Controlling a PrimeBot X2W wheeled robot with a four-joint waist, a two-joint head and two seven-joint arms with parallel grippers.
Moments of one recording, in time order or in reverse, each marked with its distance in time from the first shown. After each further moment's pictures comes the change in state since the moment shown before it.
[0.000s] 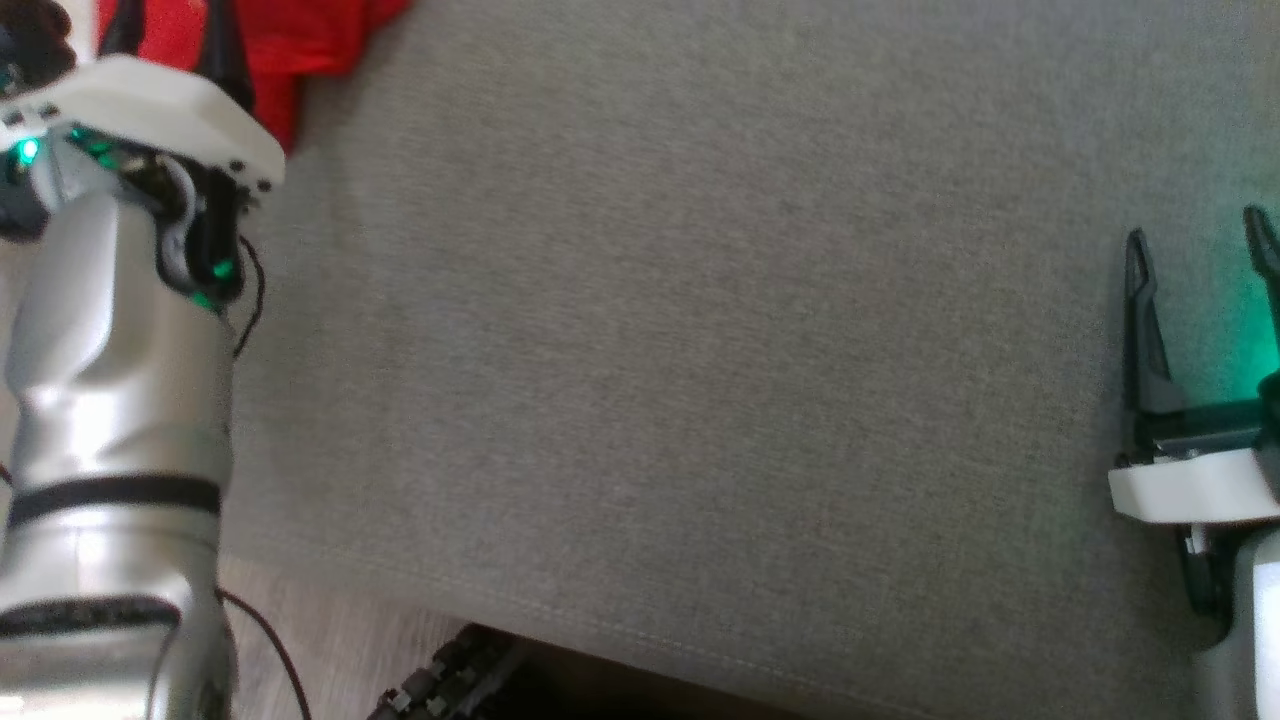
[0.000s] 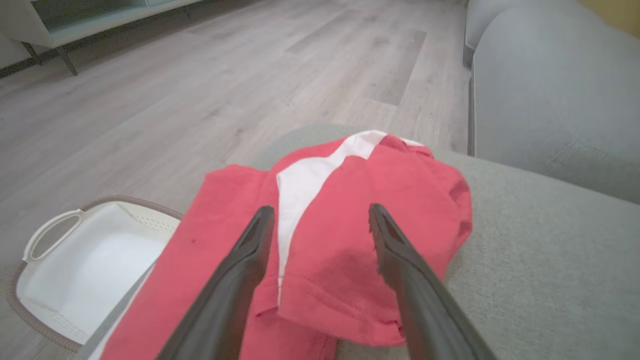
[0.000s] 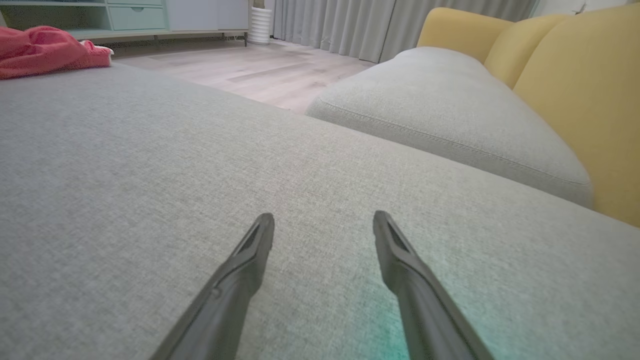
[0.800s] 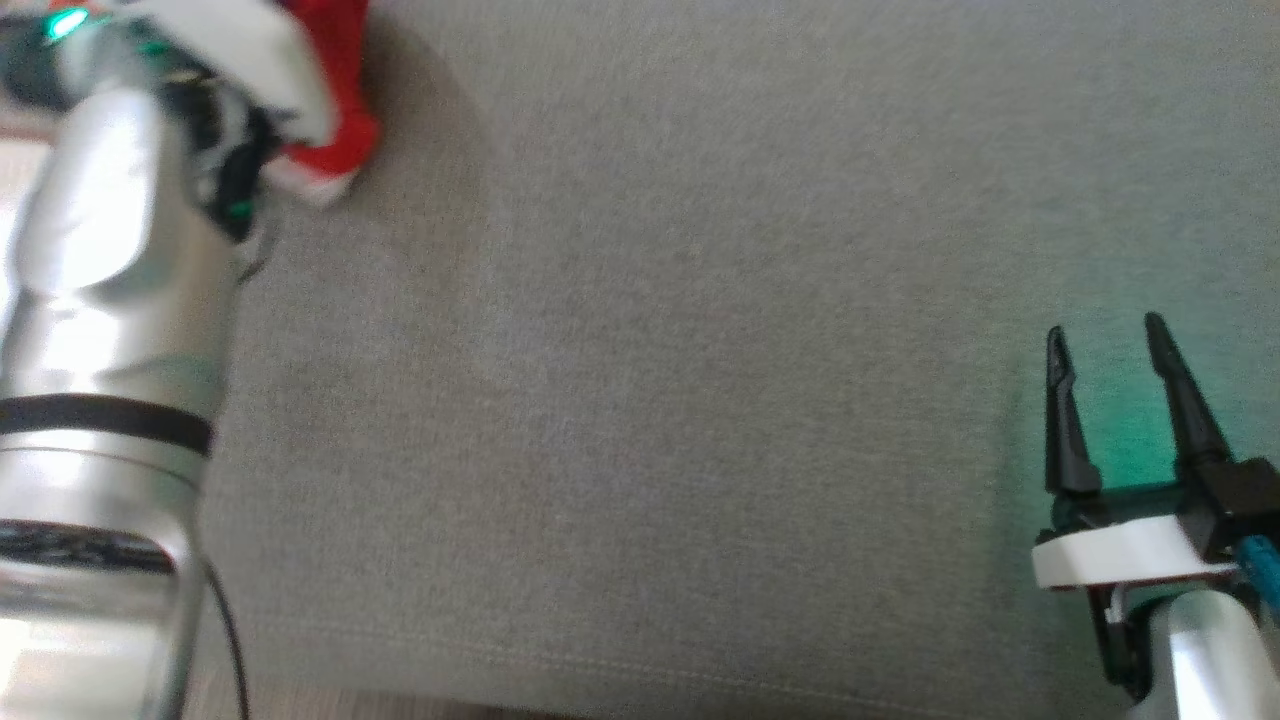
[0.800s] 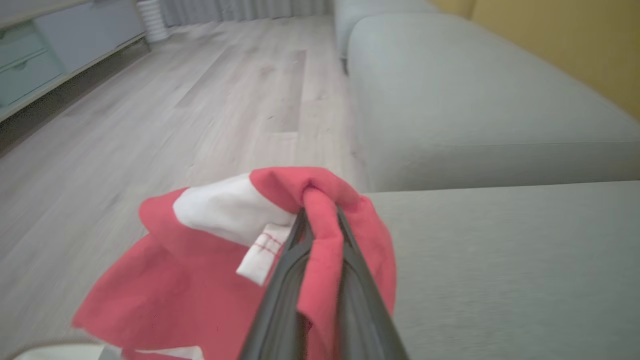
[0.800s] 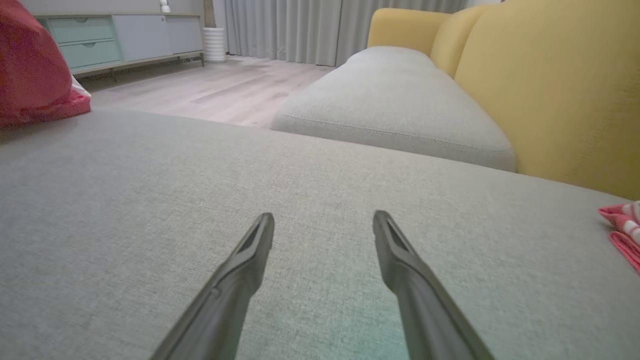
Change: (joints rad) left arm -0.198 0.053 -0.268 0.181 0.030 -0.099 0.072; right arm 0.067 0.084 0.036 0.123 0.085 0.000 -0.058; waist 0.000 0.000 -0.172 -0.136
